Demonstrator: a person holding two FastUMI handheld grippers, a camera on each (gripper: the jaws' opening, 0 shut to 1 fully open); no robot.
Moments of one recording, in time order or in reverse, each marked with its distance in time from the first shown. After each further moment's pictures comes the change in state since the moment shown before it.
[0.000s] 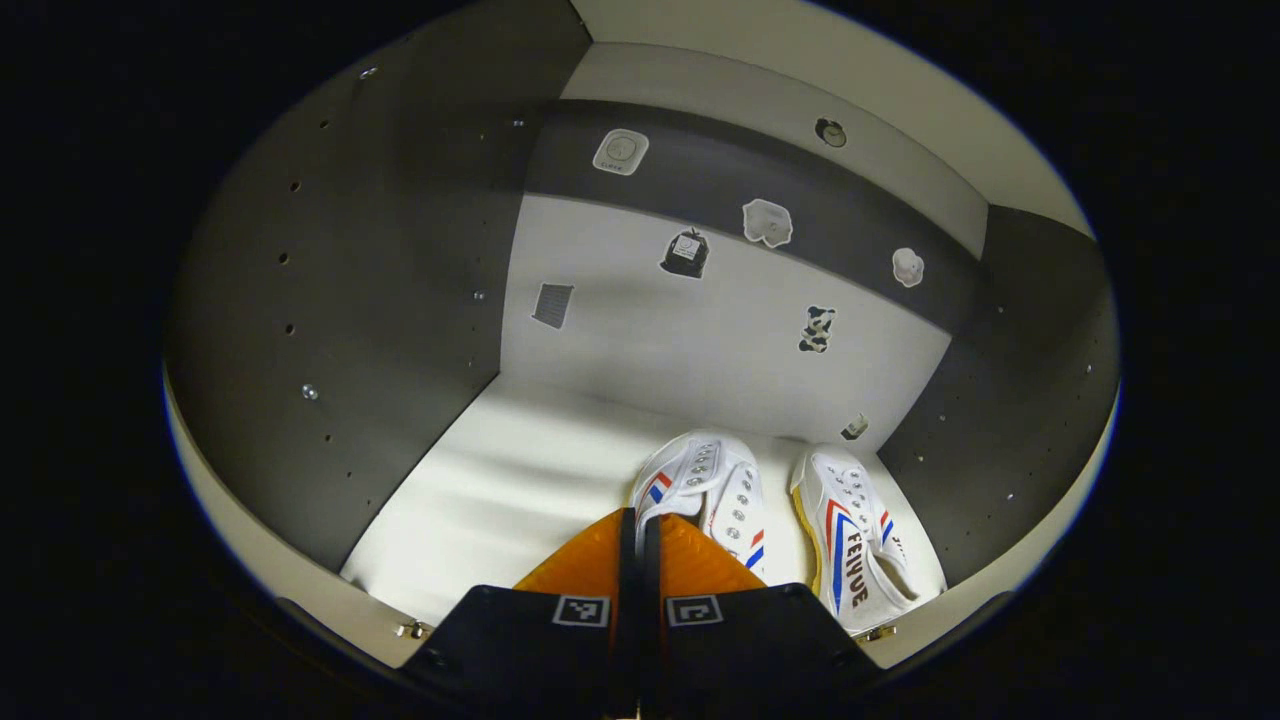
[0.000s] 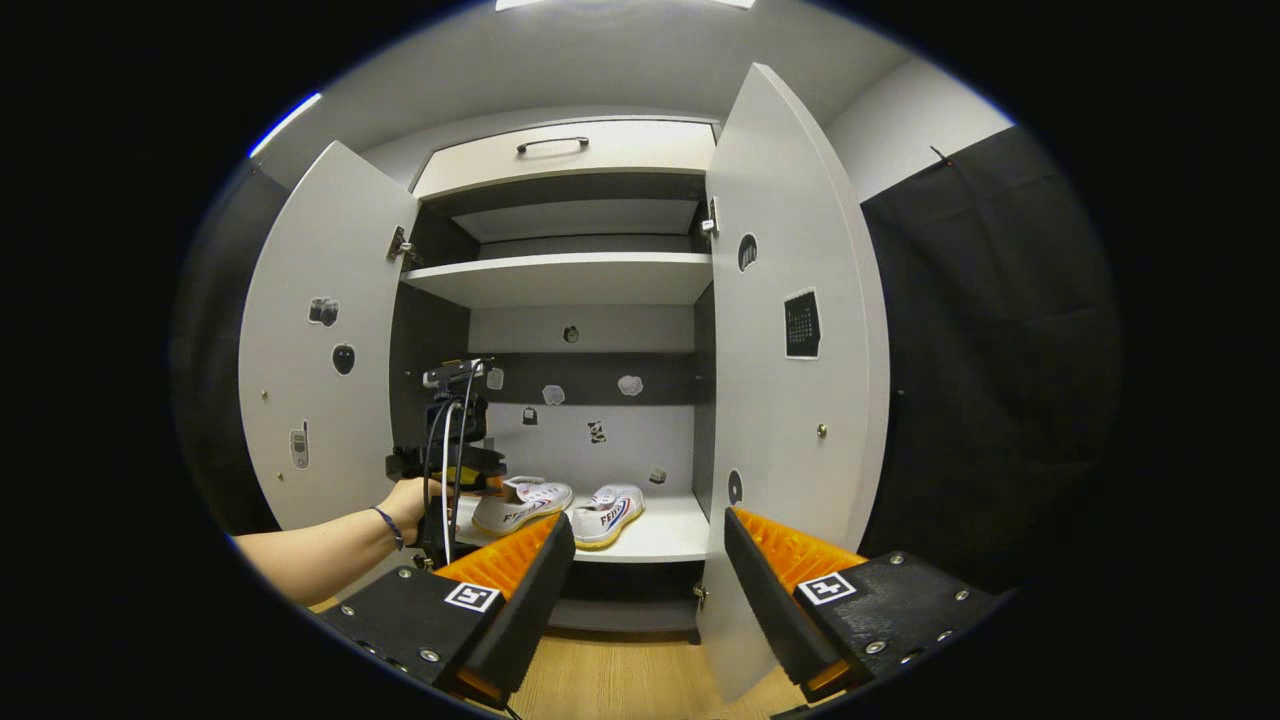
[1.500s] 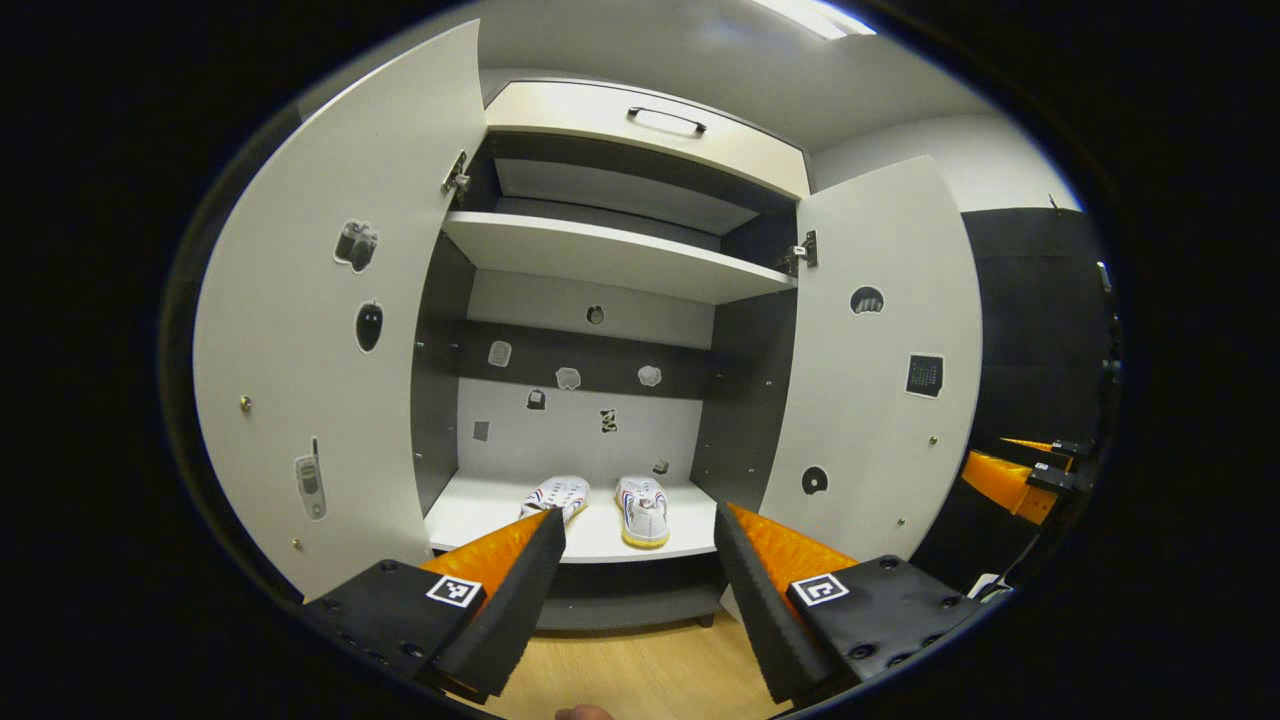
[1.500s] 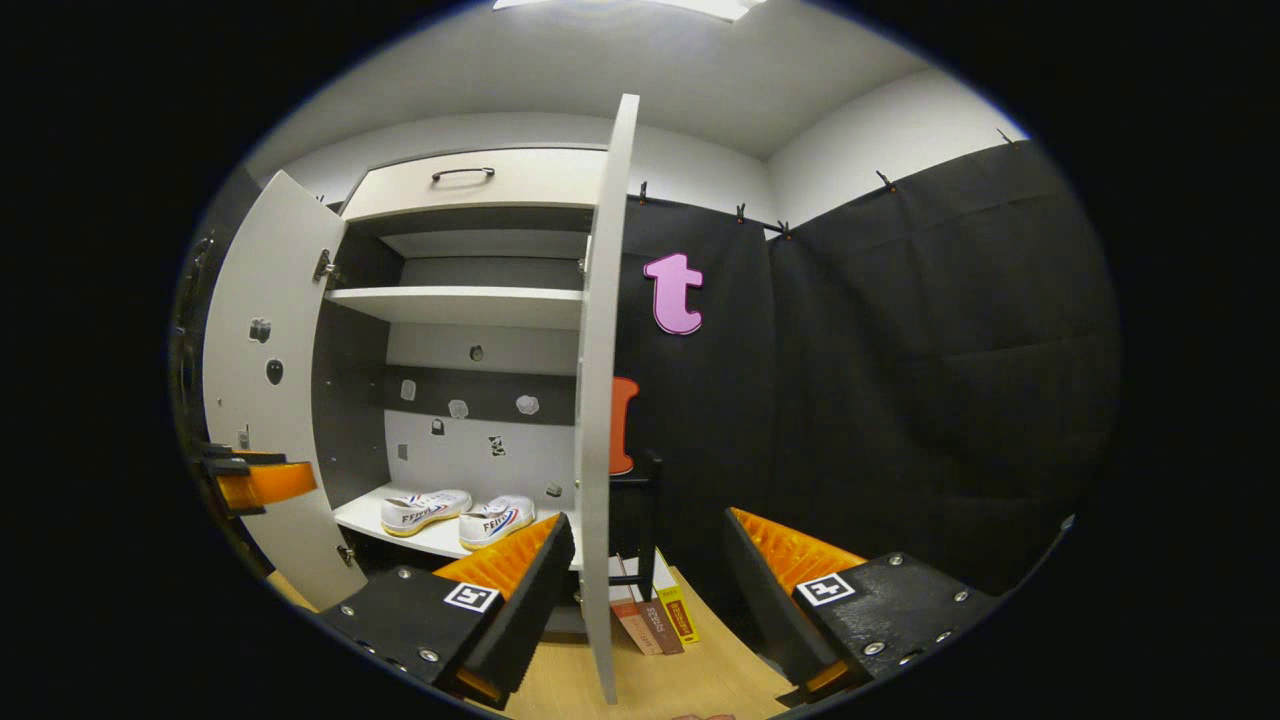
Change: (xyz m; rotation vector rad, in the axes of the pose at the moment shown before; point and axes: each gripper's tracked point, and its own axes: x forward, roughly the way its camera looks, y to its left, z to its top) left arm -0.356 -0.078 -0.013 0.176 -0.409 -0.311; right arm -0.039 -0.141 0.045 -0.049 -0.027 -0.209
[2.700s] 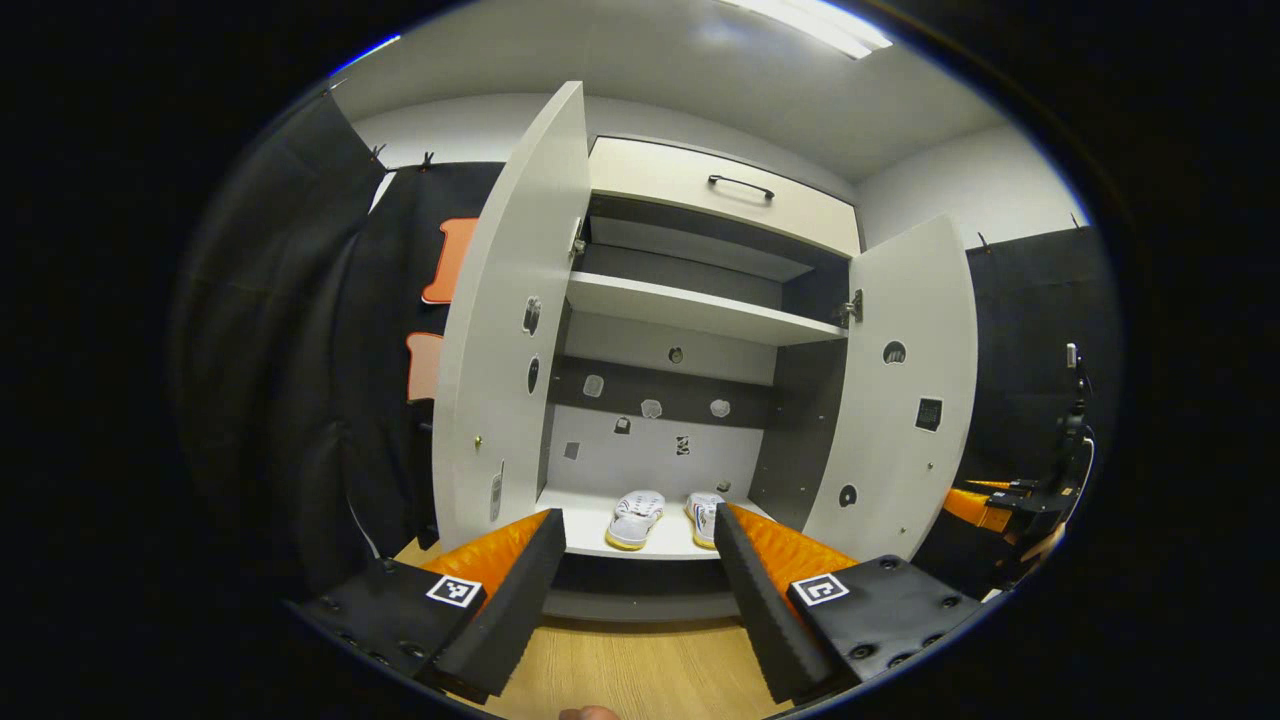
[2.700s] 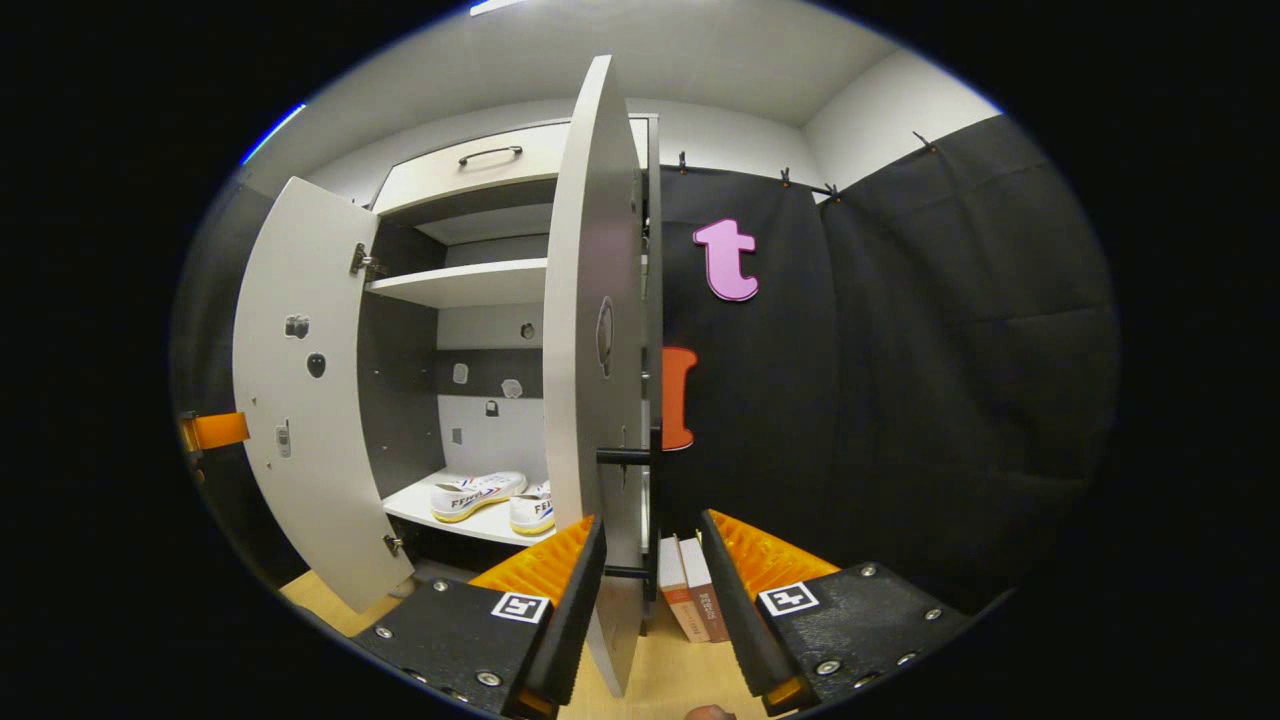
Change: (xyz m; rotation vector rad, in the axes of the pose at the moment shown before) left arm -0.093 0.058 0.038 -0.022 -0.077 0.159; right arm 0.010 0.054 -0.023 0.047 0.069 0.229
